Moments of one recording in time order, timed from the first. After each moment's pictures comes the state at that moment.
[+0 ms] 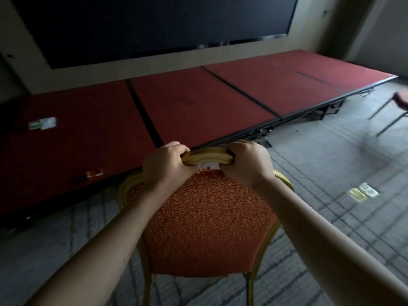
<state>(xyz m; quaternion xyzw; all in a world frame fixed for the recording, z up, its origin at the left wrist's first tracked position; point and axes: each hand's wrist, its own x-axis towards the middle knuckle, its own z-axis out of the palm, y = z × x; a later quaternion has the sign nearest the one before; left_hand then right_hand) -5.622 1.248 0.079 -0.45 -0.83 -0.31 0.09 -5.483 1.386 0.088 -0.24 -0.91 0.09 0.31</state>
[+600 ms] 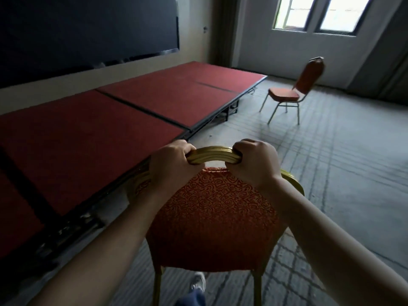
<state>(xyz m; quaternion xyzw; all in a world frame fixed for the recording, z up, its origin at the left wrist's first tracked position) -5.485 1.580 0.092 -0.65 -0.66 -0.38 0.03 -5.287 1.634 0.111 -0.43 -0.84 -0.07 0.32</state>
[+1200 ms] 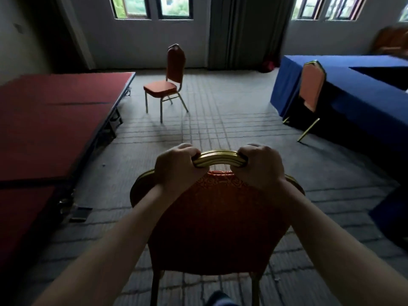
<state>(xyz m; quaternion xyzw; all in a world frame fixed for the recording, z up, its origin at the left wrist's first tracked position) -5.283 1.902 0.084 -0.85 -0.40 -0.34 -0.04 -5.096 1.817 0.094 -0.71 -0.63 -0.14 0.27</state>
